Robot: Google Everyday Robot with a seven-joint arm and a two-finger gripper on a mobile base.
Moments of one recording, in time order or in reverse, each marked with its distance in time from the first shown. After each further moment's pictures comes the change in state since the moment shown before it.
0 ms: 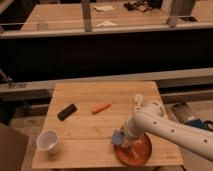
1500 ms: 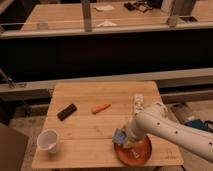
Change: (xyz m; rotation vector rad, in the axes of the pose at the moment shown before) arm 0.006 0.008 -0.007 -0.001 -0.002 0.018
